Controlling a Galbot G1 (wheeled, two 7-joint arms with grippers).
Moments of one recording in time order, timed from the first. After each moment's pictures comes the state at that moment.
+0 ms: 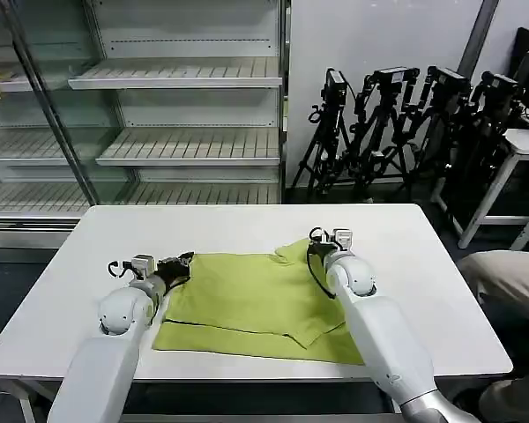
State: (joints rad) left arm 0.80 -1.23 -0.42 -1.46 -0.36 0.58 0.15; right arm -0.54 1.36 0.13 1.28 0.56 -0.58 0.23
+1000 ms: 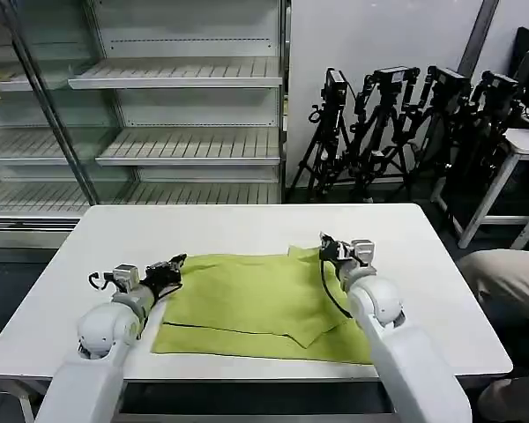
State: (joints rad) left arm 0.97 -1.20 -0.49 -1.72 -0.43 0.58 0.12; right arm -0.80 1.23 0.21 1.73 0.56 -0.58 0.24
